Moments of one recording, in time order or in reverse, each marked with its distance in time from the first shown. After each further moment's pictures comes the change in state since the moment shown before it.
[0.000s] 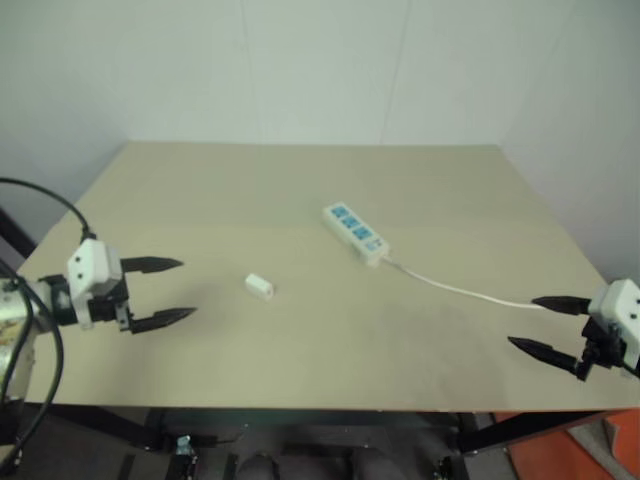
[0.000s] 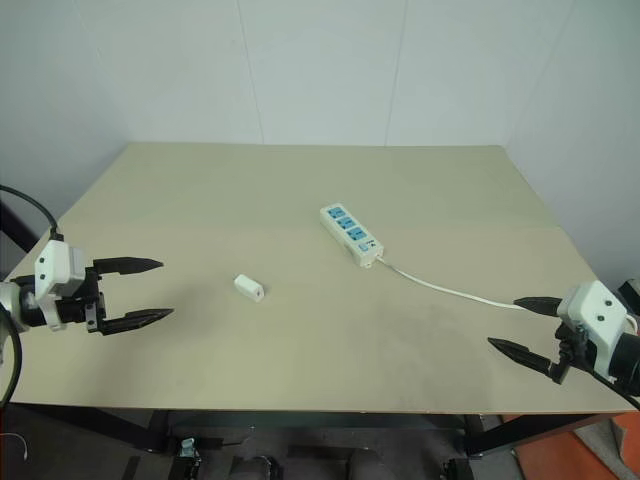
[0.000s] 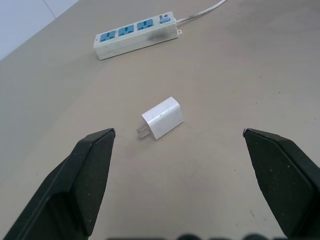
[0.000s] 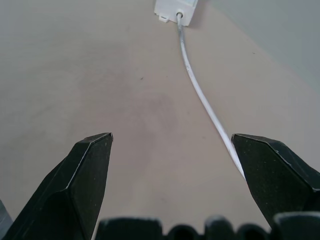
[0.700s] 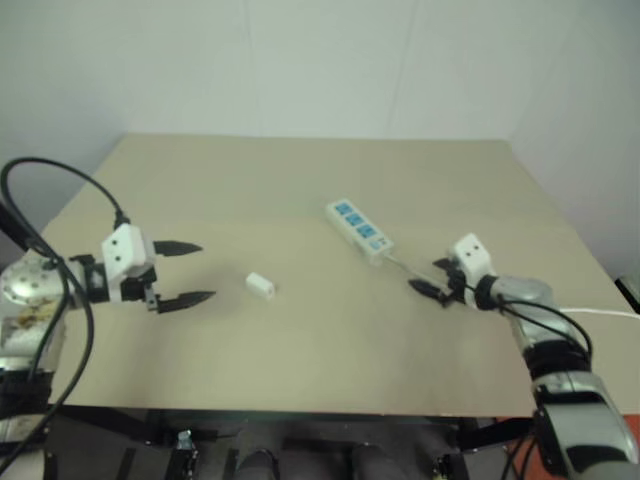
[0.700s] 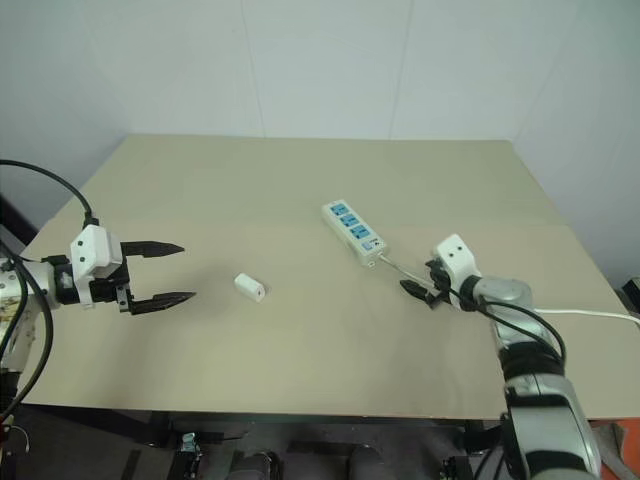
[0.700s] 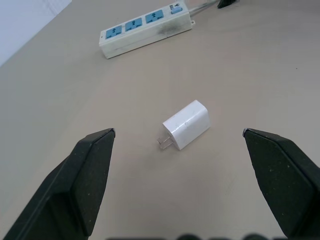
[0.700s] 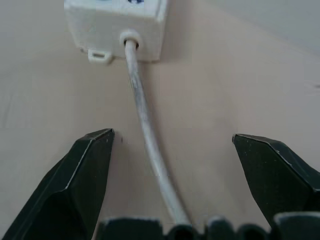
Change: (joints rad) left arm -0.152 -0.049 -0.117 0.040 0.117 -0.023 0.054; right arm -0.876 0.408 0.532 0.858 -0.330 -0.031 -0.292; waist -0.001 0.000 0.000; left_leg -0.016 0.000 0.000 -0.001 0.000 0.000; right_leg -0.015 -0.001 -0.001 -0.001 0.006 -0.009
